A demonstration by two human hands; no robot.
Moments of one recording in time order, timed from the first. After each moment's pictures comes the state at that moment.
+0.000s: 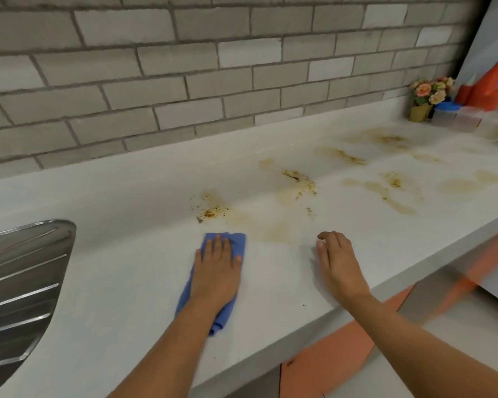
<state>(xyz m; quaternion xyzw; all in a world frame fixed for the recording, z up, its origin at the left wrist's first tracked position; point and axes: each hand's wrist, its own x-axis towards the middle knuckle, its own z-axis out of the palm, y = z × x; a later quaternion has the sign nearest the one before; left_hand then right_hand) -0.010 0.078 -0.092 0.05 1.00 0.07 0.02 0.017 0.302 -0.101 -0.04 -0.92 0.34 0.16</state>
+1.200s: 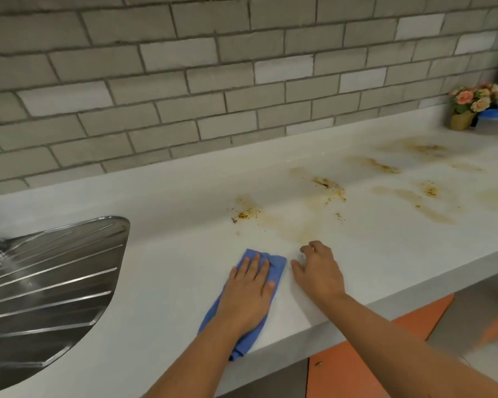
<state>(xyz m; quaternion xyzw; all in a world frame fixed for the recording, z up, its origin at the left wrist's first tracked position) 0.047 0.064 -0.091 0.12 0.99 0.08 0.06 0.021 0.220 -0.092 -0.01 -0.97 0.23 0.10</state>
